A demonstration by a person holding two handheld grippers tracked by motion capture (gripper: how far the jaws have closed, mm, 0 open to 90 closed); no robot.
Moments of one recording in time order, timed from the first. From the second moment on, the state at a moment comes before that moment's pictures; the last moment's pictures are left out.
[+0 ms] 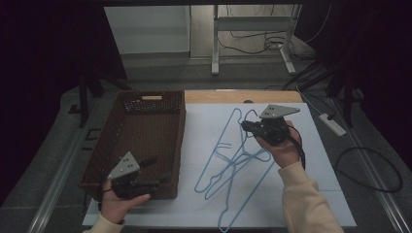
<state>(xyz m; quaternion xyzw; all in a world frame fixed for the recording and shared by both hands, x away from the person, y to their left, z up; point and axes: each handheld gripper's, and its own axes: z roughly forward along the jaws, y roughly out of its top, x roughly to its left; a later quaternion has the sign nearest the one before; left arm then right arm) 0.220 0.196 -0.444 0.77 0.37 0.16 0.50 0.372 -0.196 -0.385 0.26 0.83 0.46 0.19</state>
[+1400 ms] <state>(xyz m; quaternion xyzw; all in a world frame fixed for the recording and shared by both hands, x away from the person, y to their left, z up) 0.285 0.030 -0.454 0.84 0.35 0.04 0.41 0.357 -0.188 -0.379 0.24 0.83 0.47 0.19</state>
